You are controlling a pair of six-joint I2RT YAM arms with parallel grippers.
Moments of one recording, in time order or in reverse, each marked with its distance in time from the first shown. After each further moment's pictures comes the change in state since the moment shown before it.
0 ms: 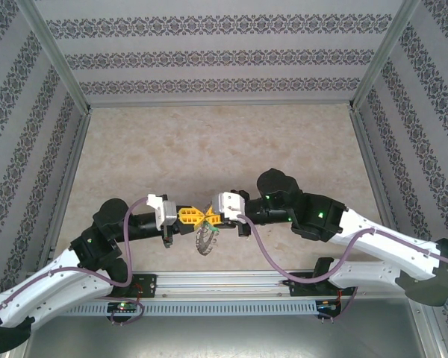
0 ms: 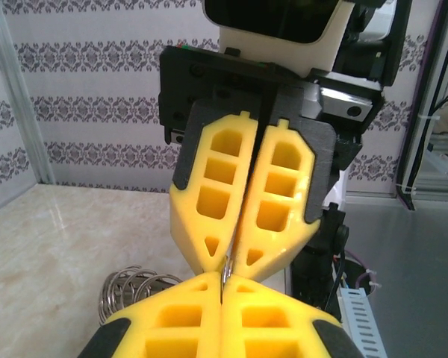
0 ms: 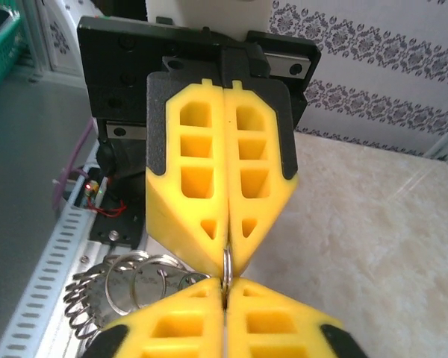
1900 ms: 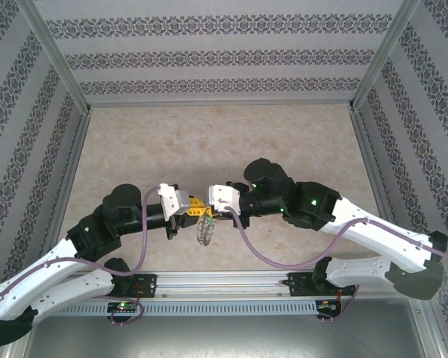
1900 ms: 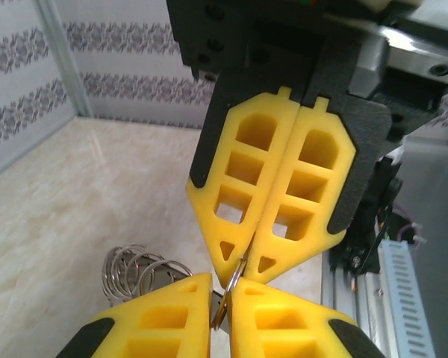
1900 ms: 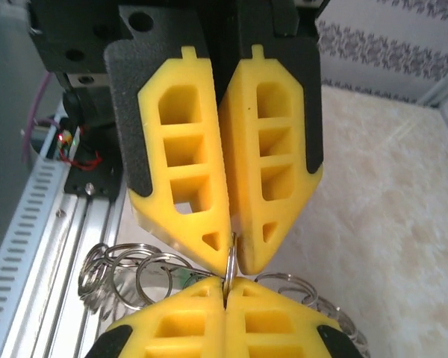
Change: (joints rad) left arm -0.006 0.147 0.221 -0.349 -0.153 0.119; right arm -0.021 0.137 0.191 -0.256 0.095 -0.089
